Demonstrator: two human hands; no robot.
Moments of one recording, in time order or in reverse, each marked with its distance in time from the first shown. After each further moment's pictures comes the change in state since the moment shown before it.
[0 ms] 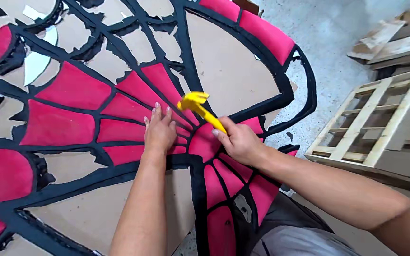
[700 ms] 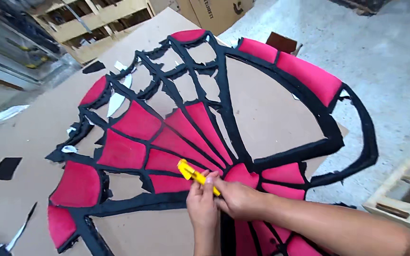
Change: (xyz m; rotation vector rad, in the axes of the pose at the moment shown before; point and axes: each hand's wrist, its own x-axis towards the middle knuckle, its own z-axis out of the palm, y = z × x) left_hand -0.097 0.077 -0.026 -1.343 0.469 -0.336; right_hand 0.064 -0.037 0.039 0.129 -0.637 -0.241
